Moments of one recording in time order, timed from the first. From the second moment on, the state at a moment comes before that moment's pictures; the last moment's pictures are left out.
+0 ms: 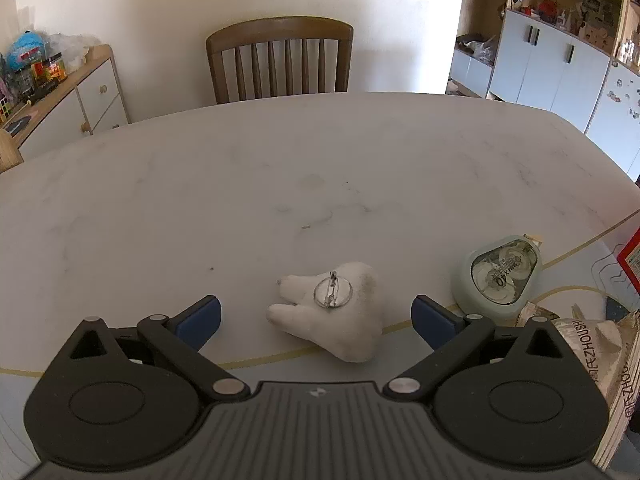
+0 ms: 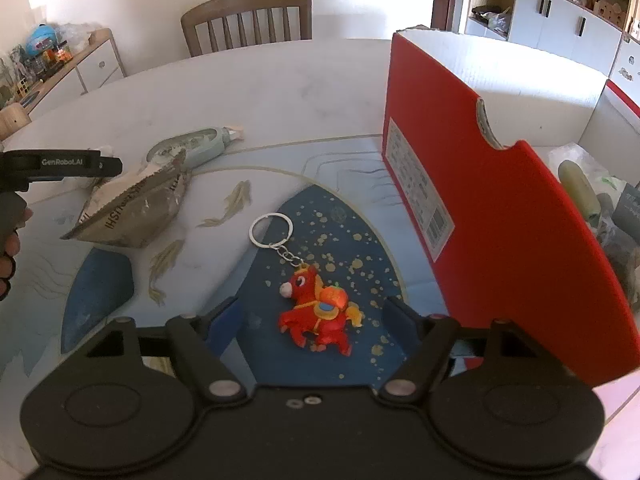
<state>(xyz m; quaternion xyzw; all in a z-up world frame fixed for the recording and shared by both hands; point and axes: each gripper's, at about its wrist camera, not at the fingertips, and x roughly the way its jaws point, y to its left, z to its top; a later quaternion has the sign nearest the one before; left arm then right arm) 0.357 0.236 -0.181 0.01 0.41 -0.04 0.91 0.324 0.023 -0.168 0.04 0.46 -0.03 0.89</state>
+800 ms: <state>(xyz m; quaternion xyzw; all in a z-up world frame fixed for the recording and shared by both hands) 0.326 0.223 -0.154 0.05 0.41 -0.03 0.91 0.310 0.022 -0.147 0.04 0.45 0.02 0.89</state>
